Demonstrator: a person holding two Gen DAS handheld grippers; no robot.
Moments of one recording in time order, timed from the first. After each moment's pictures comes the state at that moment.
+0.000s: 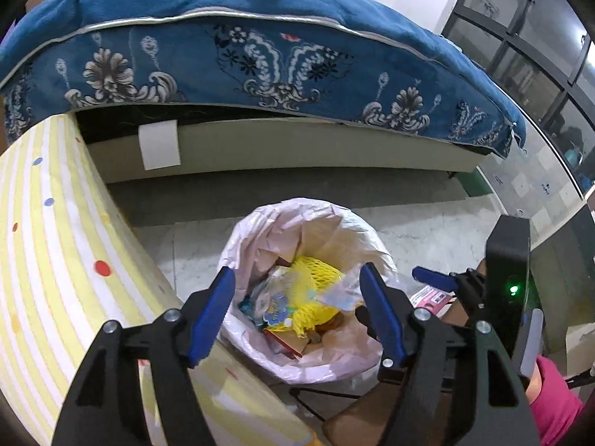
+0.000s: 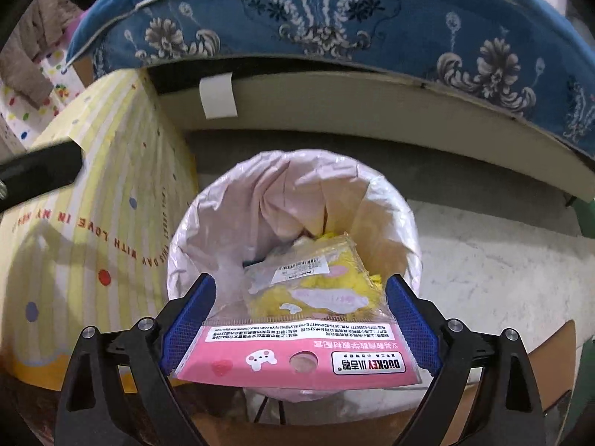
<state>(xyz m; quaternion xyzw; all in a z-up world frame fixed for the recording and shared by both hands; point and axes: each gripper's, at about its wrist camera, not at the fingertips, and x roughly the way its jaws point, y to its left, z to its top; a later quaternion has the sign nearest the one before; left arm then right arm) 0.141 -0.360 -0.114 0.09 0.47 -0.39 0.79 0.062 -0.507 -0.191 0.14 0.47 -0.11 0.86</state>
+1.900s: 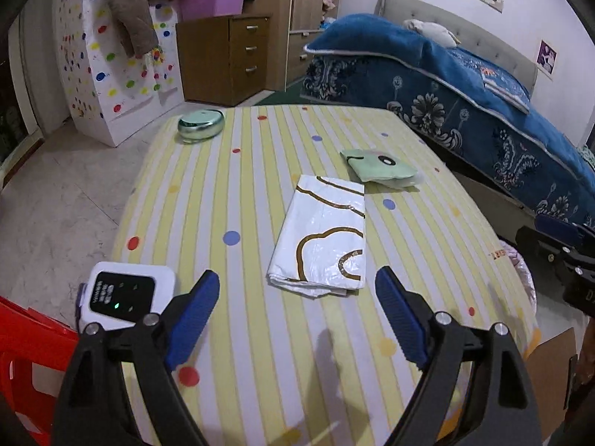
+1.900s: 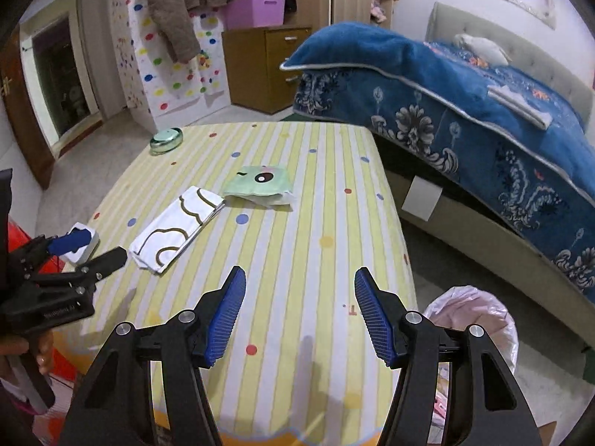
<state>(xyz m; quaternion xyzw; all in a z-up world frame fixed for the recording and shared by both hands) 0.125 0.005 -0.071 0.00 0.42 -0.08 0.90 0.108 -0.222 -0.041 -0.01 0.39 0.07 0.92</state>
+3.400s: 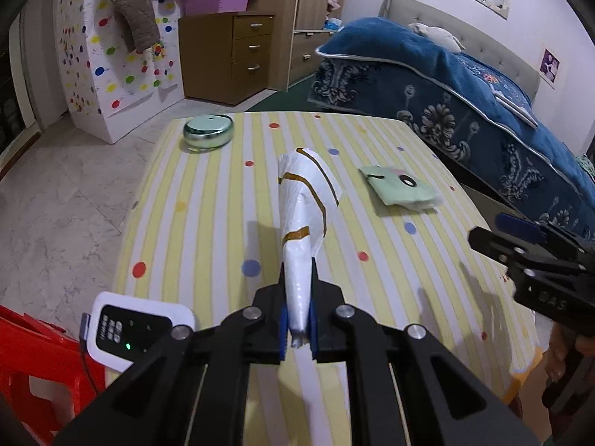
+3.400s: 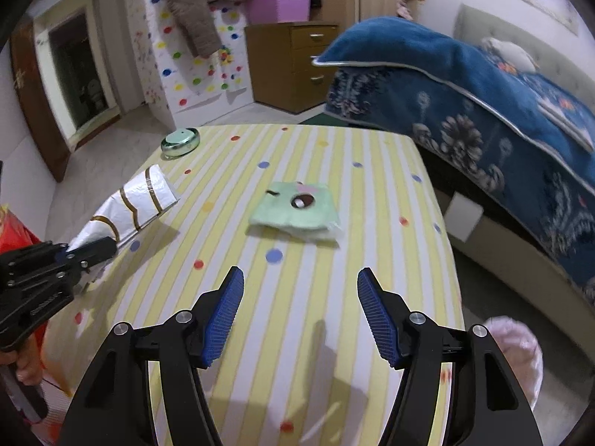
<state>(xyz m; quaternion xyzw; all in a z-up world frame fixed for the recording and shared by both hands) 0.152 0.027 -0.066 -0.01 0.43 -0.08 0.90 0.169 -0.182 -0.057 -0.03 0.39 0.12 0.91</state>
